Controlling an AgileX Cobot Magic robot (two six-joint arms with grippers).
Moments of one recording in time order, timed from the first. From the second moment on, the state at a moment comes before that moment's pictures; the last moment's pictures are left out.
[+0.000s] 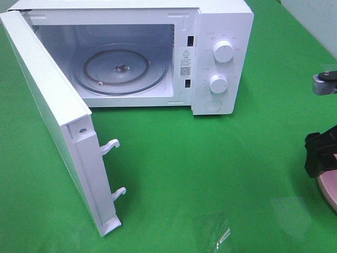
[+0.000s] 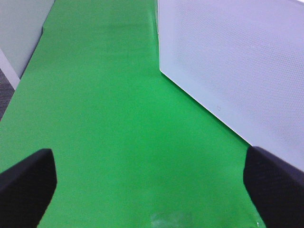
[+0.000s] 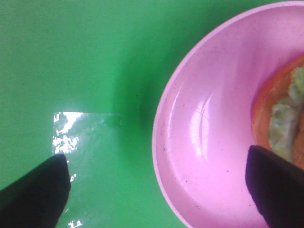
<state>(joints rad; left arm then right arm) 0.03 -0.01 -0.50 -0.07 1.05 0.11 0.12 1.40 -0.71 -0.14 0.72 0.04</state>
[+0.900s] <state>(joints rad) 0.03 -0.01 -0.50 -0.07 1.05 0.11 0.06 1.68 -0.69 -0.14 0.52 0.04</state>
